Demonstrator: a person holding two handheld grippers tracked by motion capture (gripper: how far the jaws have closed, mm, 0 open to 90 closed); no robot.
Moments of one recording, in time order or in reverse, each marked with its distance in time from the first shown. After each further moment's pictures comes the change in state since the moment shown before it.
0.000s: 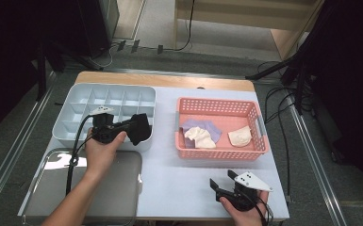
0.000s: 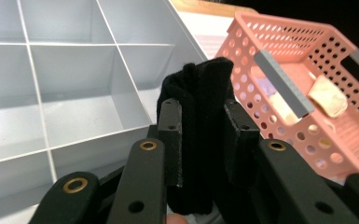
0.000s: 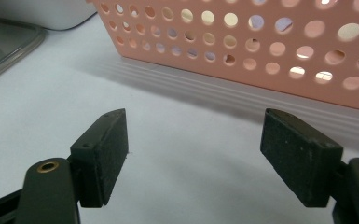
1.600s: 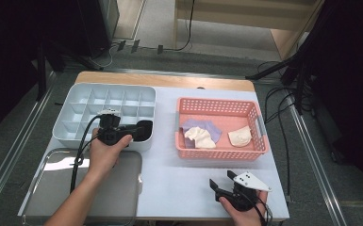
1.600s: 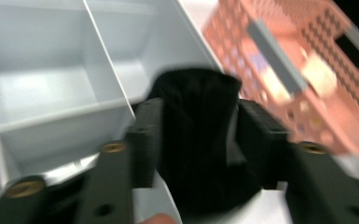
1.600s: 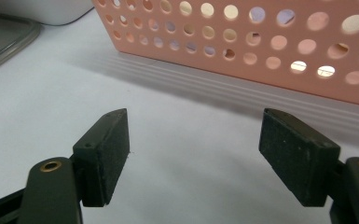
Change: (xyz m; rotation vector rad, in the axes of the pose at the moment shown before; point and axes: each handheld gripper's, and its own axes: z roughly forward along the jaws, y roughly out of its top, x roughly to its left) left arm -0.004 -0.002 0.009 0.079 -0.036 -0.036; right arm 0.000 -0.002 0.002 0.011 -0.007 -0.005
